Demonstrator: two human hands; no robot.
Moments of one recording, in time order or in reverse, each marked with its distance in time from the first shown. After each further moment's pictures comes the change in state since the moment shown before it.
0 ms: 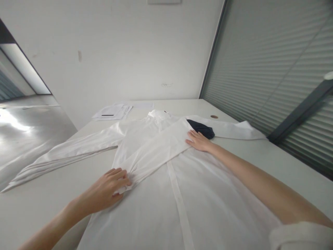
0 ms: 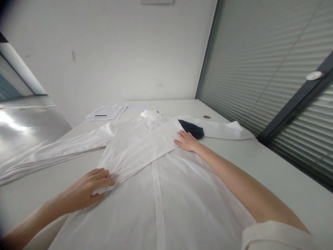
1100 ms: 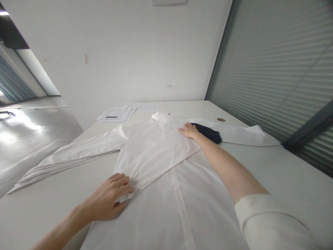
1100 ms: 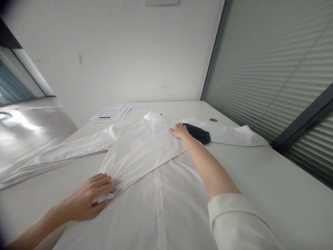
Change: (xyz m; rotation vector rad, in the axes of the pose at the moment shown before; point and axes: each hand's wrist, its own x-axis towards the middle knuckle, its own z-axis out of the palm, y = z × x) left_hand 0.009 0.007 -0.001 -0.040 0.045 0.001; right_hand 0.132 -0.010 -0.006 0.074 0.071 0.208
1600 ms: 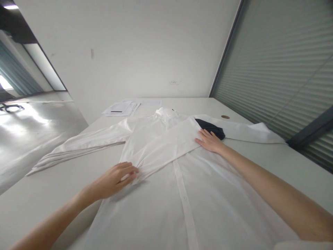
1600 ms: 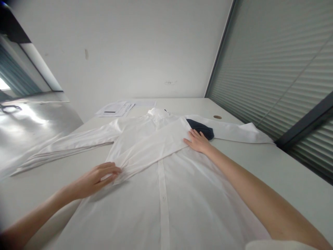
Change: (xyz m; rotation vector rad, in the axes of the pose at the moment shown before) left_hand -0.003 -0.005 -0.010 -0.182 0.009 -0.127; right_hand -0.123 0.047 0.000 -0.113 0.009 -0.151
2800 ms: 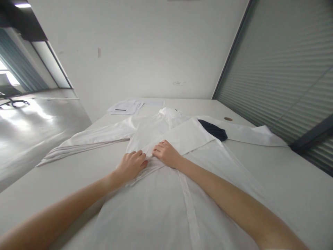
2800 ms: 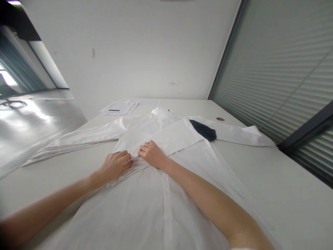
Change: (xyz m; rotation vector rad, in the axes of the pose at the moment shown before) left_hand 0.044 -0.003 0.035 0.482 0.128 -0.231; right_hand -0.035 -0.231 -0.026 -0.027 0.460 -0.893
